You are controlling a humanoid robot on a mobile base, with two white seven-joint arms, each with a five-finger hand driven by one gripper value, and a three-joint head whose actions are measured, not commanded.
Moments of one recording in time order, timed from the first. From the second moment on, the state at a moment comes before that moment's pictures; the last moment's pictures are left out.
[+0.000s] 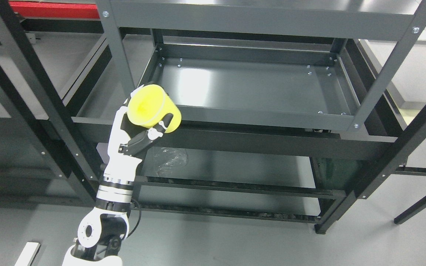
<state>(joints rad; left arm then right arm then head) -0.29 0.00 -0.14 -1.77 0.46 -0.14 -0.12 0.00 0.00 0.00 -0.24 0.00 0.09 -0.12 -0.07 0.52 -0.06</state>
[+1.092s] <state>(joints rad) -1.08 0.00 -0.51 -1.76 0.58 0.16 0.26 0.00 0.00 0.00 -0.24 0.00 0.09 -0.12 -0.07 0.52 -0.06</state>
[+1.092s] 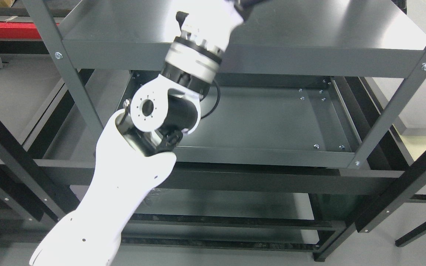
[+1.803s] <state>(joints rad) -1.27 0.00 -0.47 -1.56 0.89 0.51 0.47 0.00 0.00 0.00 -0.24 0.00 0.09 -0.12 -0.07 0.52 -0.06</state>
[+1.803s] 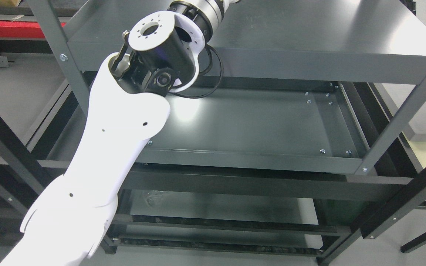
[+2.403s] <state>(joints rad) -1.28 0.00 -0.45 -1.44 0.93 0.64 0.43 0.00 0.00 0.00 -0.24 0.00 0.09 -0.12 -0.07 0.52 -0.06</state>
